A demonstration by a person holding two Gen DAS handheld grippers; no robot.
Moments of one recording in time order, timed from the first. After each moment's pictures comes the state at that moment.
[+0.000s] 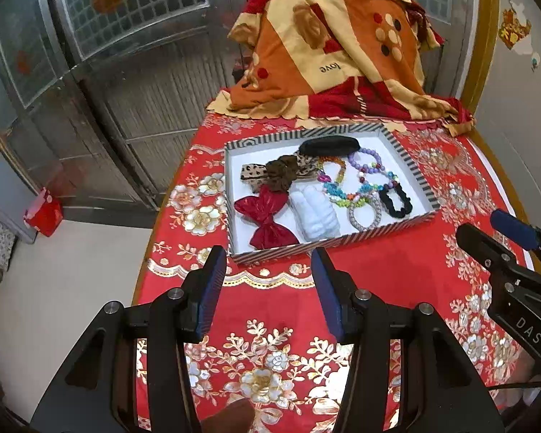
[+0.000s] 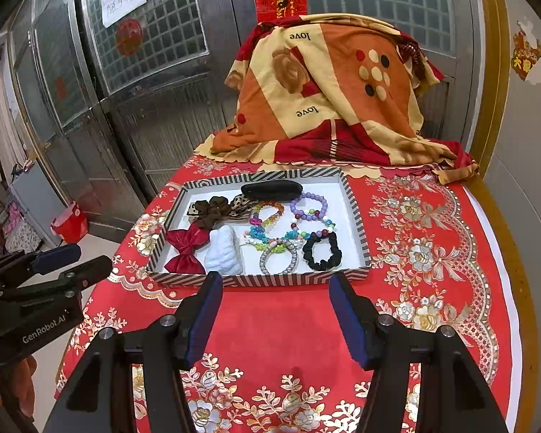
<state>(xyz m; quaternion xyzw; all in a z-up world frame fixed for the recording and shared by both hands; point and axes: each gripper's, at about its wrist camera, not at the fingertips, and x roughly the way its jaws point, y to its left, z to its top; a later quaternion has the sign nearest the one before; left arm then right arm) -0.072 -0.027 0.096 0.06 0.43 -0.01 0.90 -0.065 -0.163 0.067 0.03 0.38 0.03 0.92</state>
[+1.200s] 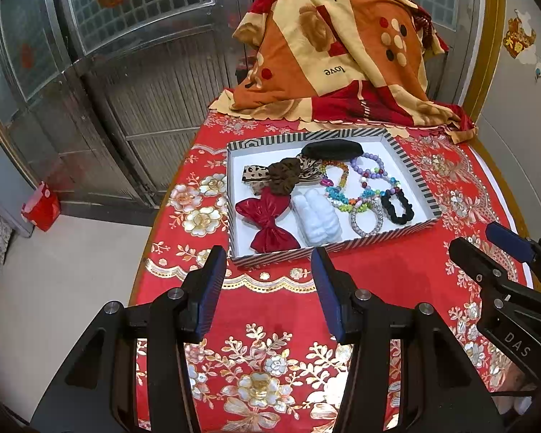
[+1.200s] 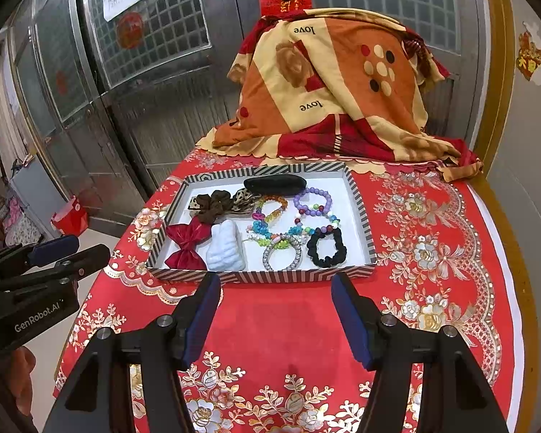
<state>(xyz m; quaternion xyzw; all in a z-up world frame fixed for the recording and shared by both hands) -0.068 -0.022 0.096 0.05 0.43 -0.01 0.90 -0.059 -0.158 0.061 0.03 0.39 0.03 0.92</state>
